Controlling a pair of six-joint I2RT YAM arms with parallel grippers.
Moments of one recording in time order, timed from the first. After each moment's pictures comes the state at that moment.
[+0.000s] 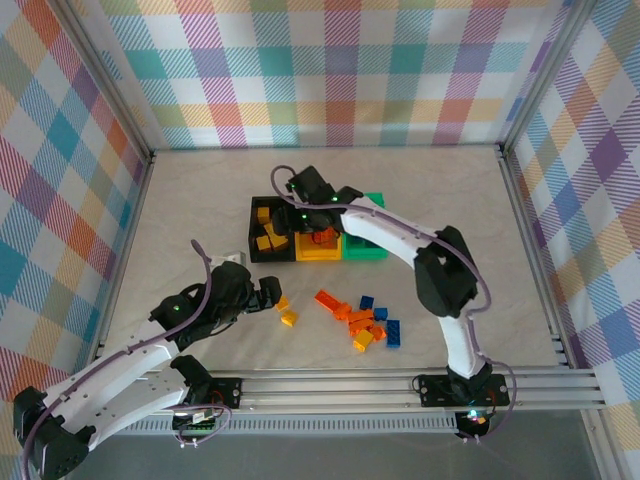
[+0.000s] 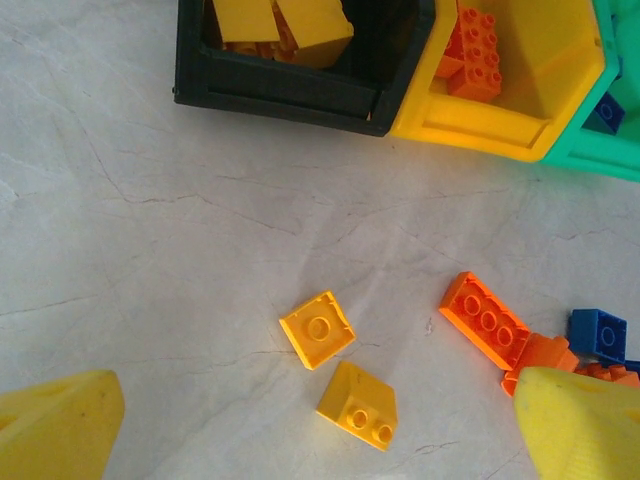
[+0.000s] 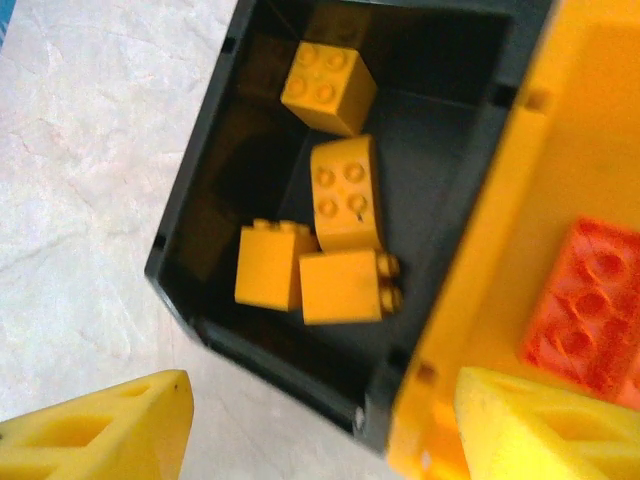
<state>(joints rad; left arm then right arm) -0.73 0.78 0.62 -0.68 -0.22 -0.80 0.79 2.02 1.73 -0.58 -0.12 0.50</state>
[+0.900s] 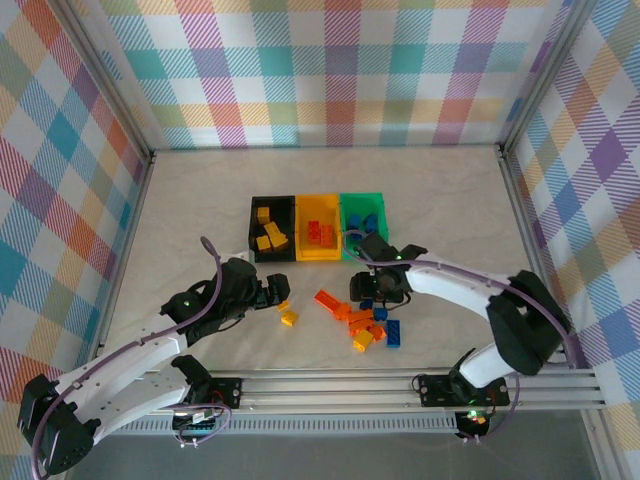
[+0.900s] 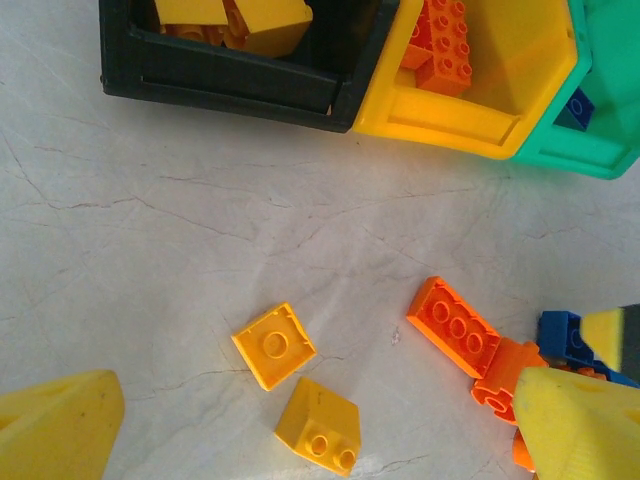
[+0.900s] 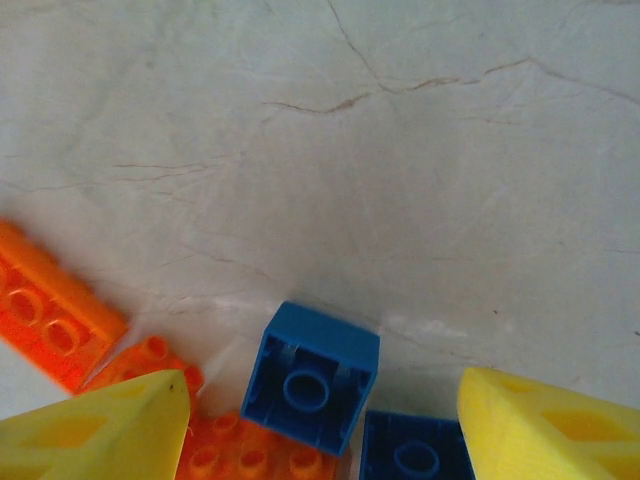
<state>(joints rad) -0.71 0.85 0.59 -0.55 -0.15 -0.81 0.74 1.52 0.90 -0.67 -0.01 0.69</state>
